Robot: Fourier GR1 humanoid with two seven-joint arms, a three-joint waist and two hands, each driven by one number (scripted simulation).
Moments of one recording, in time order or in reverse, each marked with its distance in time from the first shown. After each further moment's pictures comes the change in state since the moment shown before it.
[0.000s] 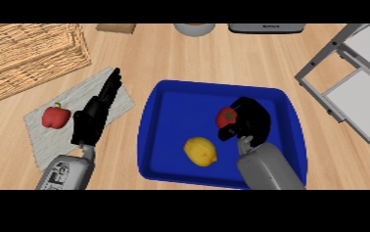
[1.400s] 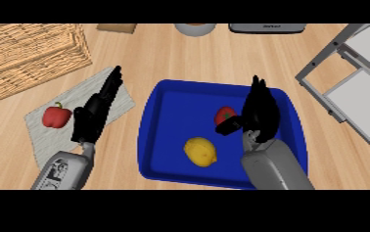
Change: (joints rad) left arm -0.030 0.059 -0.067 0.011 0.077 0.055 0.009; right arm -0.023 0.001 -0.031 -0.168 0.014 0.069 0.086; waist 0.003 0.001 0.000
